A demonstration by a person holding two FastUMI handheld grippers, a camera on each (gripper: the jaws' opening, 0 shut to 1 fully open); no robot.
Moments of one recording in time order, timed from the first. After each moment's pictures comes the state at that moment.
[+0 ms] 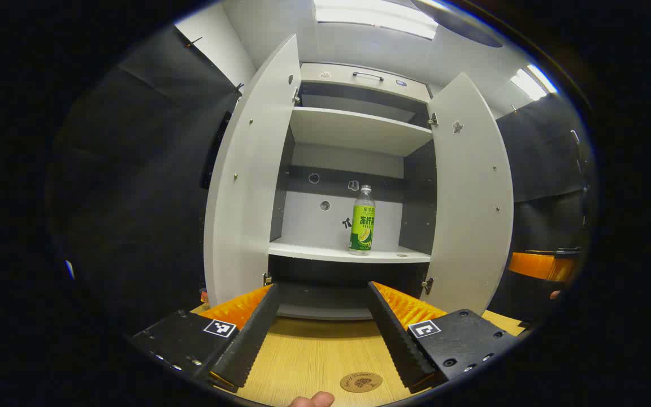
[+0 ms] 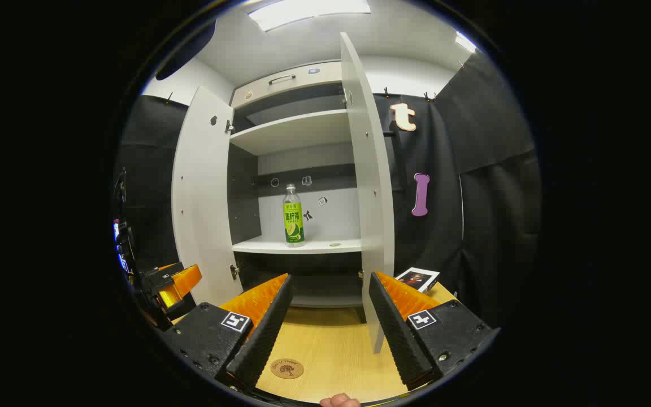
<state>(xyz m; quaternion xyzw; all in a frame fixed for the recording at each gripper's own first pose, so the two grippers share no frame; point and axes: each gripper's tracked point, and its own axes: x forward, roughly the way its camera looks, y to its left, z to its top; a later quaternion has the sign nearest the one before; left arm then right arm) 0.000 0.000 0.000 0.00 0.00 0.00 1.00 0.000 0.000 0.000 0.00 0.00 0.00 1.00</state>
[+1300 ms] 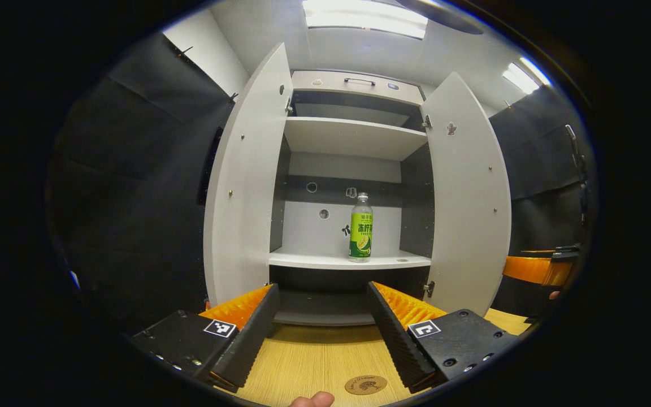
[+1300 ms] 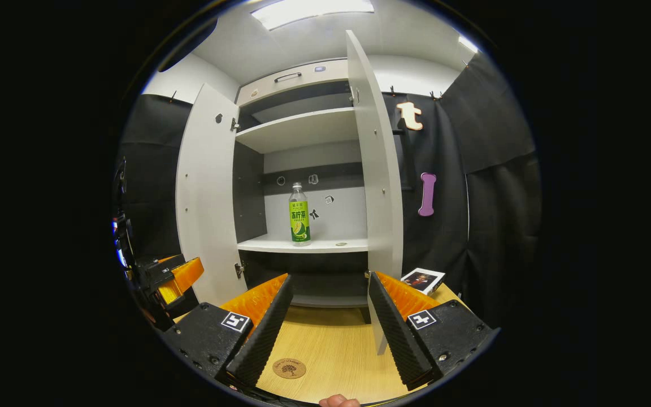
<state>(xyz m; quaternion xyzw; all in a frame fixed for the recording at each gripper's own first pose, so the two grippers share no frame) 0.000 -0.008 0.014 0.02 -0.02 0.00 1.00 0.004 0.003 -0.004 0.00 0.00 0.02 1.00</state>
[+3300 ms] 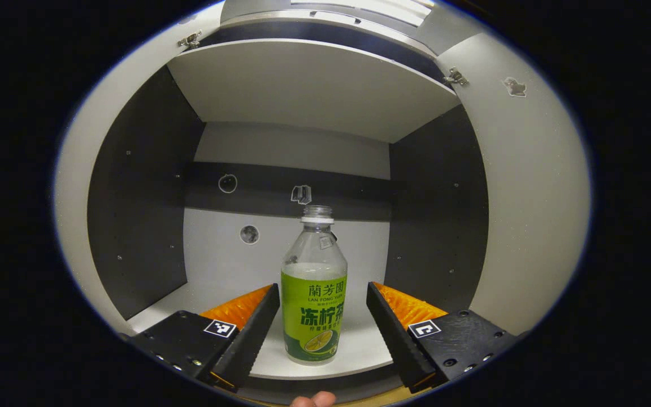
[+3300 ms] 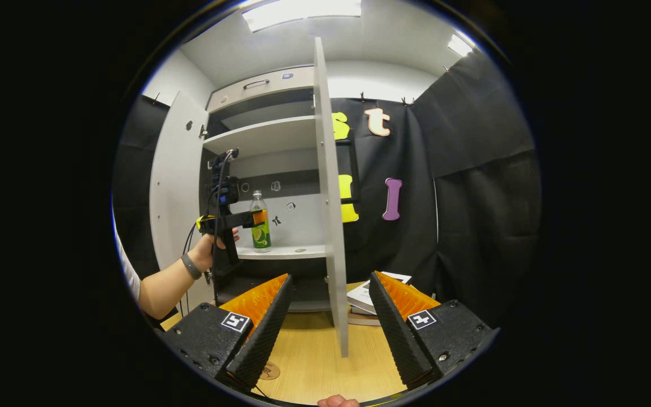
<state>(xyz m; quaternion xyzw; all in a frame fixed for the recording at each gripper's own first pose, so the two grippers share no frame) 0.353 -0.112 0.054 0.01 0.00 -0.10 0.99 -0.006 -0.061 0.016 0.01 -0.01 -0.08 1.00</state>
